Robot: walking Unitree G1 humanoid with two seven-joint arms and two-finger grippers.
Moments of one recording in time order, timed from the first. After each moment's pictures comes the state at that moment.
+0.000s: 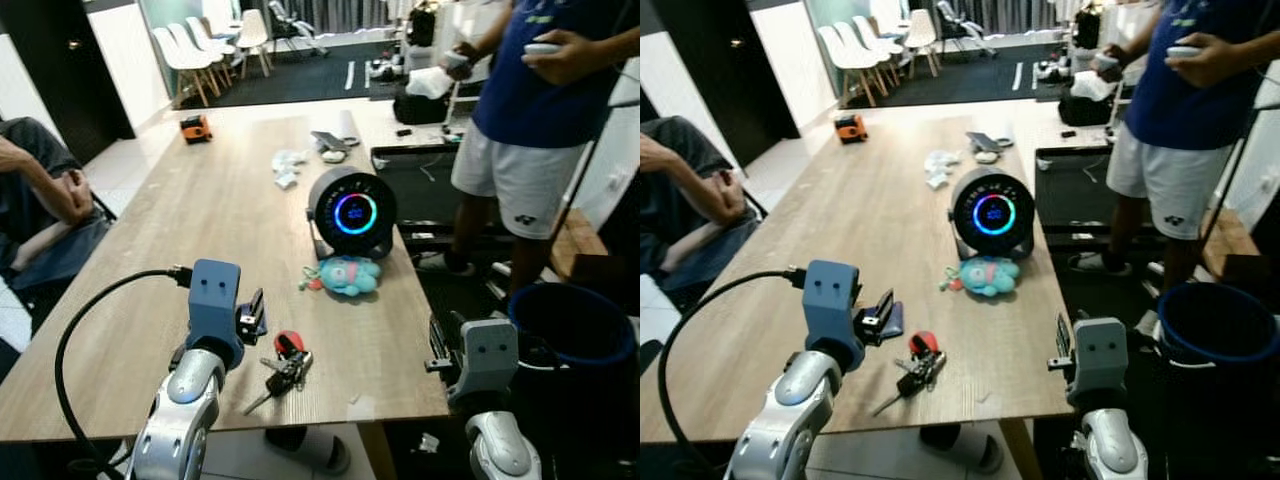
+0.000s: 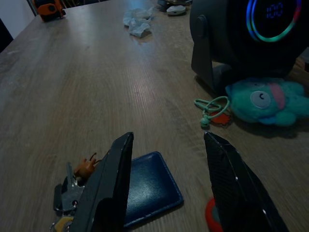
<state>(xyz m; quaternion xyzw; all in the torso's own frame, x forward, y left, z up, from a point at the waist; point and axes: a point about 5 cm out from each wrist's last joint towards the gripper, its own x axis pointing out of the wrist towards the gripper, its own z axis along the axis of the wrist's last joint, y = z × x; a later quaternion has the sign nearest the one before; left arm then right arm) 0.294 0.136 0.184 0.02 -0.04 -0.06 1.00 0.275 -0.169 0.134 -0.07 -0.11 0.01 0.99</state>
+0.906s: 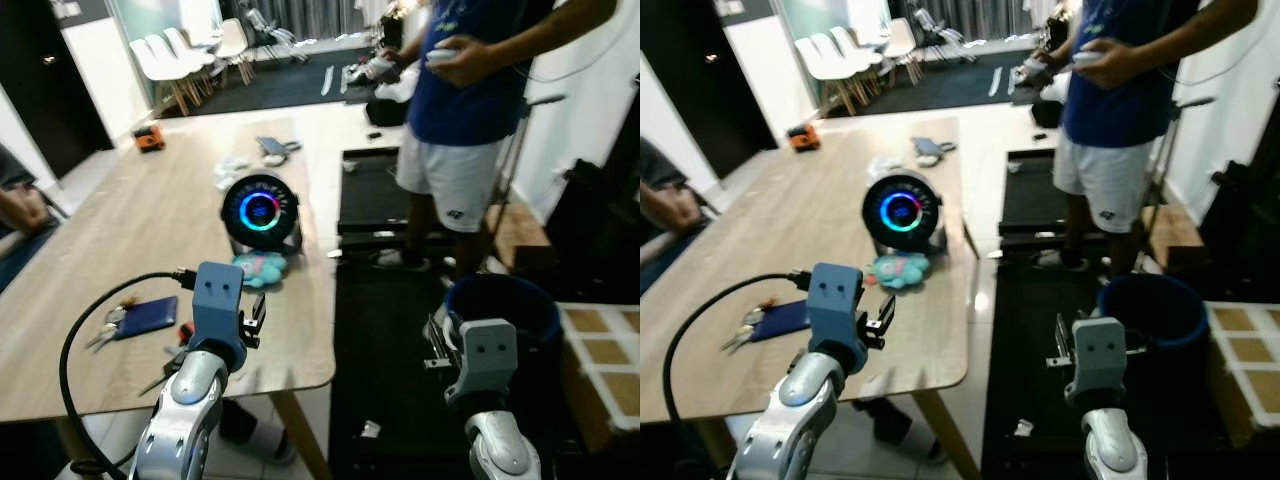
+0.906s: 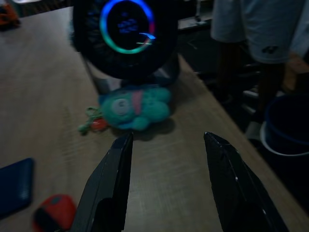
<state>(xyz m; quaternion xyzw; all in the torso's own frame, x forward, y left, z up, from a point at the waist) 0.295 0.133 0.181 0.03 -0.03 -0.07 1.00 0.276 -0.170 0.134 -0.08 -0.11 0.01 0.99</state>
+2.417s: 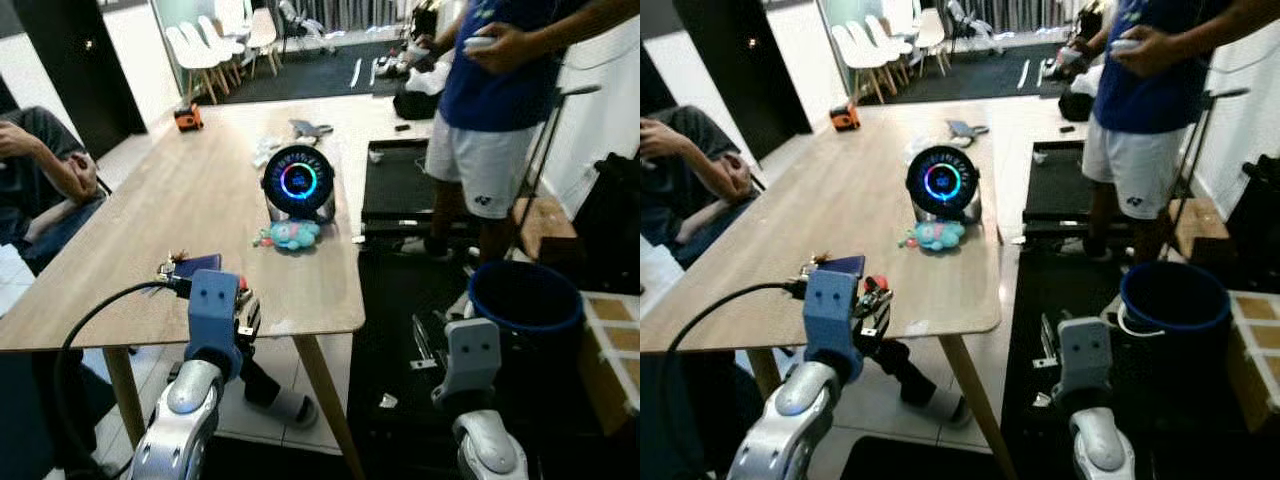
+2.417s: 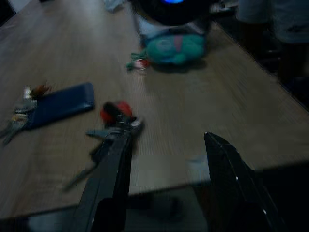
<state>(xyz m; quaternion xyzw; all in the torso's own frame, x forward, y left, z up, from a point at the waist) 0.291 0.136 0.176 0.02 -0.02 -0.06 1.00 0.278 -0.163 0.133 -0.07 -0.11 0.02 0.99</state>
